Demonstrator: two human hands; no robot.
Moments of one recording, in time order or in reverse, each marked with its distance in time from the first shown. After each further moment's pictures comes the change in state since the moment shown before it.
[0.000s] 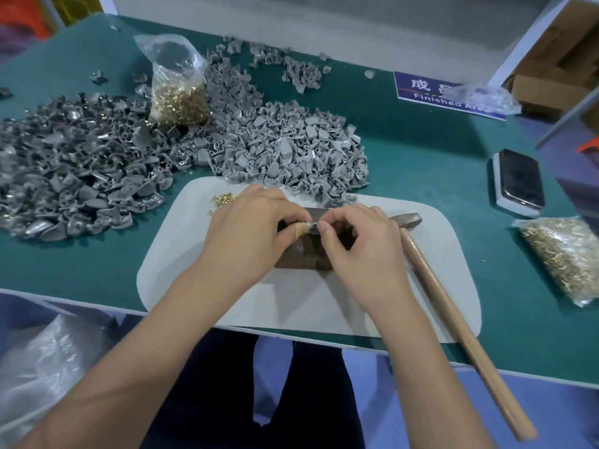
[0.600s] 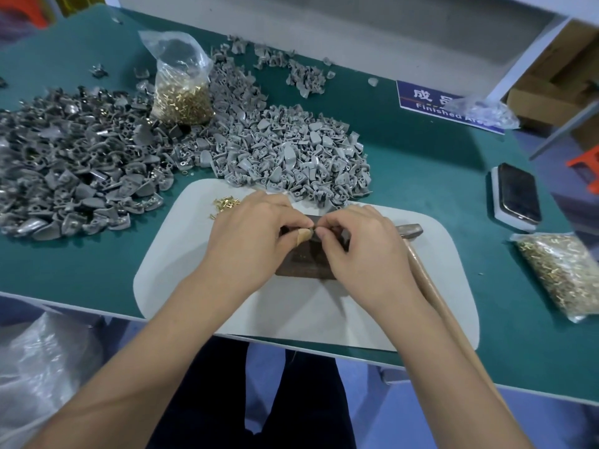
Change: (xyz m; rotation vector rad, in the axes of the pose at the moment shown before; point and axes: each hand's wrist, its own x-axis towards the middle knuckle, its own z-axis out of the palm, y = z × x) left_hand 0.002 -0.004 0.002 -0.036 0.005 -0.043; right_hand 0.019 -0.016 -0.011 -0.194 -0.182 -0.070
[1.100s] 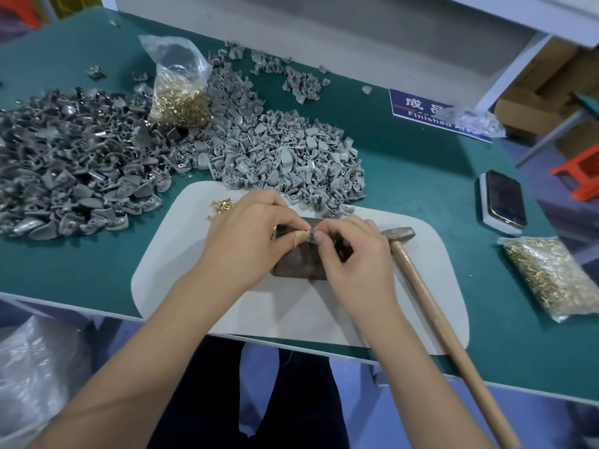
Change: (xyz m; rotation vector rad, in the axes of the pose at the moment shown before) left_hand 0.000 -0.003 -0.001 -0.109 -0.006 -0.052; right_hand -0.017 0.011 0.025 0.216 0.206 0.048
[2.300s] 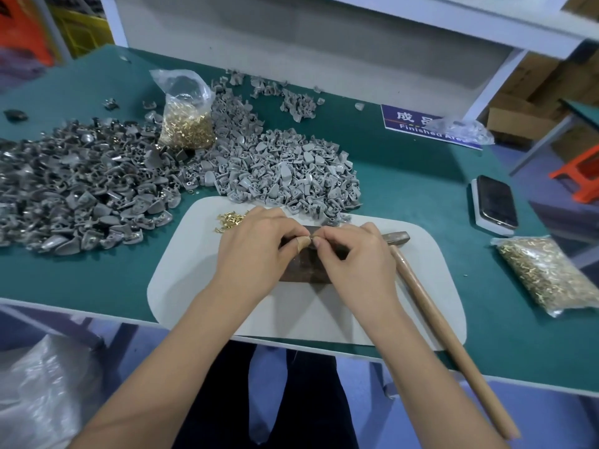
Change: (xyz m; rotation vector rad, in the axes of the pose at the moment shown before) left_hand -0.007 0.006 0.007 0.113 0.090 0.031; right_hand 0.002 -0.007 -0.006 -0.167 -0.009 0.063
